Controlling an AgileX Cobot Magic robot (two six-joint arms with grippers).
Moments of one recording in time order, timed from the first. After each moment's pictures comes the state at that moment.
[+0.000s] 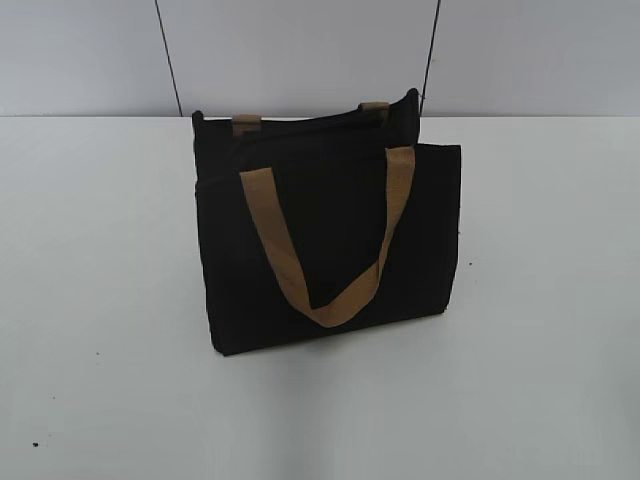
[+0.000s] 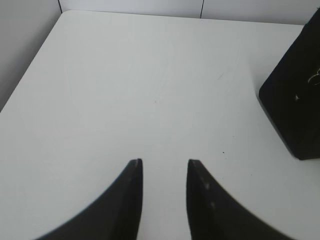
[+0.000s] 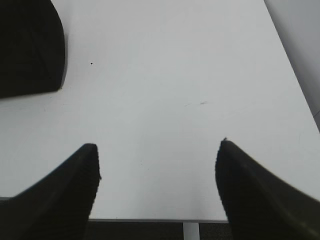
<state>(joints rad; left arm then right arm) -0.11 -0.01 -0.53 0.06 1.07 -0.08 0.04 -0.01 -0.48 -0.02 1.10 -0.04</state>
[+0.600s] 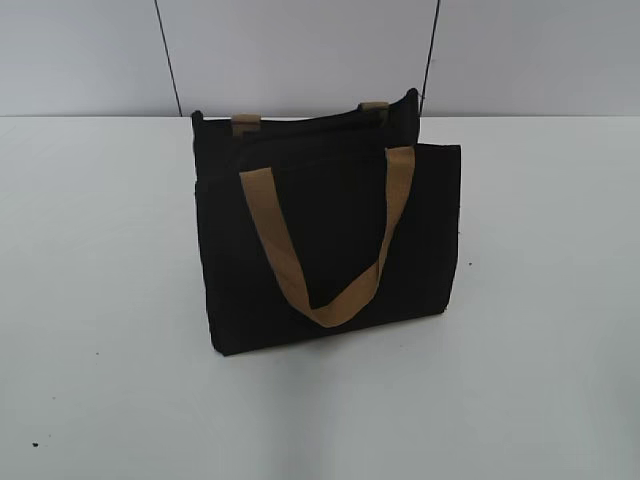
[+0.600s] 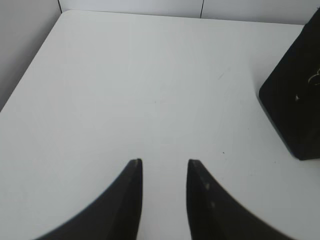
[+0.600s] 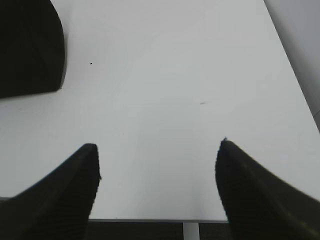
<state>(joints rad) -0.11 -0.01 -0.53 0.06 1.07 -0.08 0.04 -0.01 -0.48 -0.02 1.10 -0.04</state>
